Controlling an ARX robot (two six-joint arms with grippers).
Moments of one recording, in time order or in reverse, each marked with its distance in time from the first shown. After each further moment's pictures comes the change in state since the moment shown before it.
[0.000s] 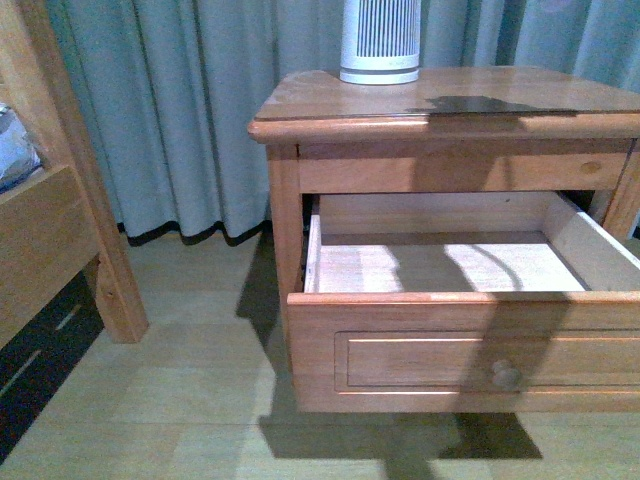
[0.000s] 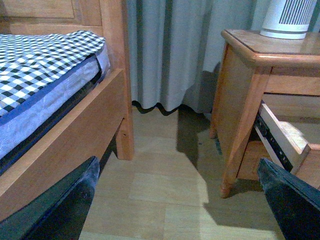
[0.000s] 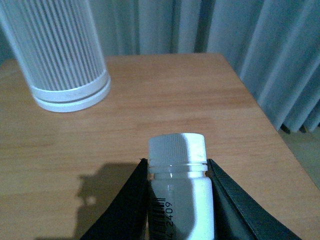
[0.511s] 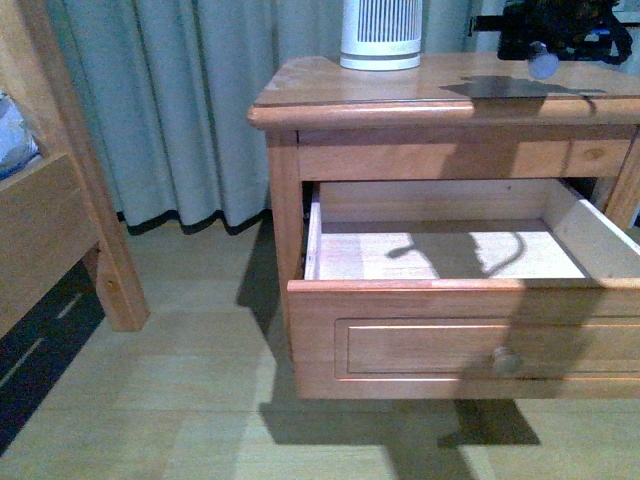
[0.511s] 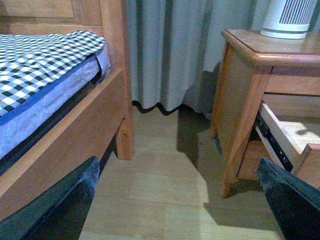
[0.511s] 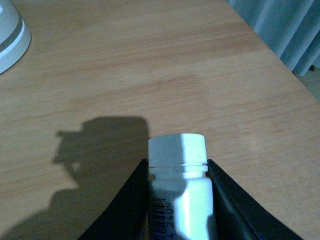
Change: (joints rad) left arm 0.000 0.000 0.000 0.000 0.000 0.000; right arm -0.057 0.386 0.483 -0.297 0.056 0.112
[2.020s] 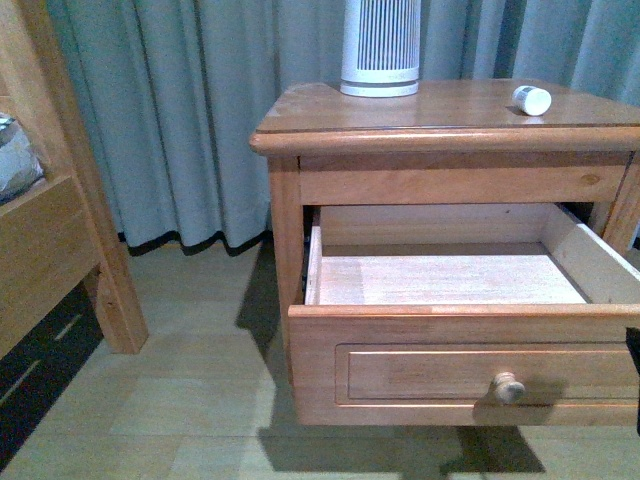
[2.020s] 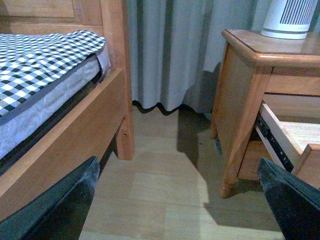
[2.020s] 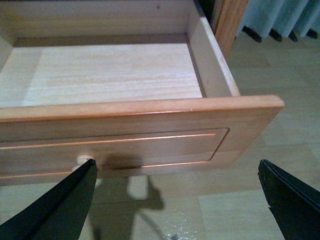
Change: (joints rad) left arm 0.000 0.000 0.000 0.000 0.000 0.000; right arm 0.171 -1.020 -1.984 0.981 0.026 -0.031
